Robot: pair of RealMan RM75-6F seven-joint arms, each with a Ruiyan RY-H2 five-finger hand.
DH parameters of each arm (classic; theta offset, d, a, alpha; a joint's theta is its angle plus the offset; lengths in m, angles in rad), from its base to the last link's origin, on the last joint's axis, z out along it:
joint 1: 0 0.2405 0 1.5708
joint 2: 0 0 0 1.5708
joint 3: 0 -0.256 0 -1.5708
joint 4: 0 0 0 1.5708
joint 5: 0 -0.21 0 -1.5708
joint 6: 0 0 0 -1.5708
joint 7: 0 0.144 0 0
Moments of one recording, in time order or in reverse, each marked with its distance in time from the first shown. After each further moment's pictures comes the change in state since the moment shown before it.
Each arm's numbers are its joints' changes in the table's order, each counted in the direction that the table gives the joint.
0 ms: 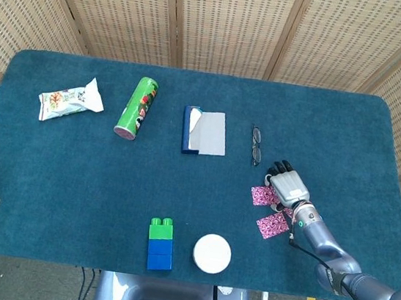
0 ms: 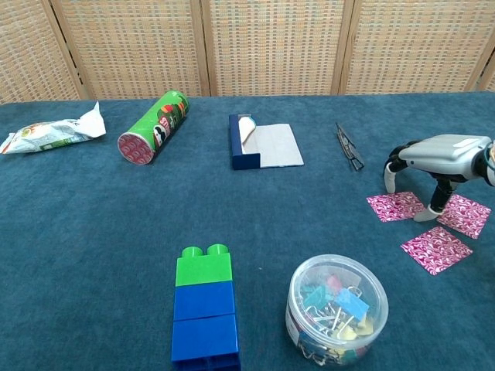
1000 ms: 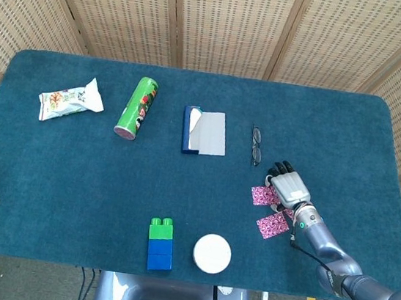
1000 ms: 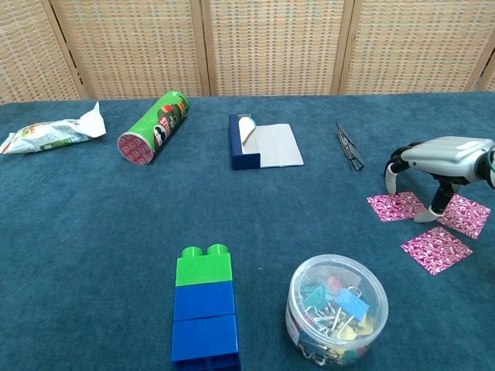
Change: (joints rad) left arm 0.005 -0.004 -0.001 0.005 0.000 -0.006 0.001; right arm -0.014 0.013 0.012 -0.025 0.026 -0.013 0.046
